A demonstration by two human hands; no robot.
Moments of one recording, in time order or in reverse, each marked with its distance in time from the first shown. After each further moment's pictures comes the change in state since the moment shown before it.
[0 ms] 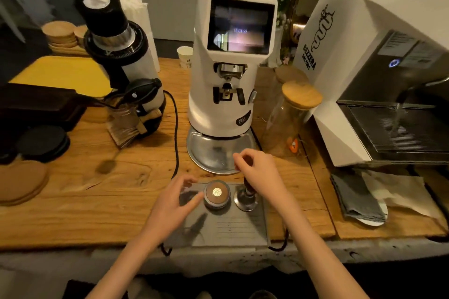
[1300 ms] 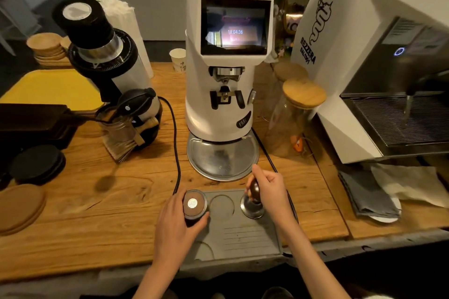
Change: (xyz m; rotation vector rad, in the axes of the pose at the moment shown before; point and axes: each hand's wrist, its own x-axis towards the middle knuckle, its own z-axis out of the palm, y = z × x) left_hand -0.002 -0.035 0.024 0.277 0.218 -0.060; right_hand -0.019 0.023 0.026 0.653 0.178 0.212
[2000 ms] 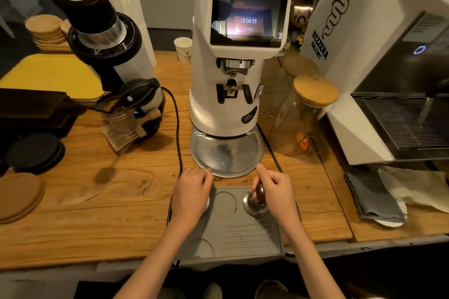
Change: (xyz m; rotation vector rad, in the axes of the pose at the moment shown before) left_hand 0.062 0.034 0.013 0.052 0.075 0.092; right_hand -0.005 -0.005 -0.001 -0.162 -0.006 -0.066
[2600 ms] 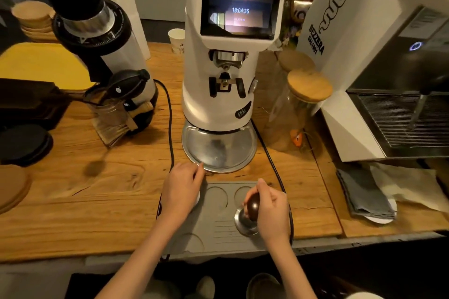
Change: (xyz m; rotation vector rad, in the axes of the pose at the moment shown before) left_hand 0.002 0.000 0.002 0.036 -0.032 -0.021; right_hand -0.044 0.000 0.005 0.138 0.180 0.054
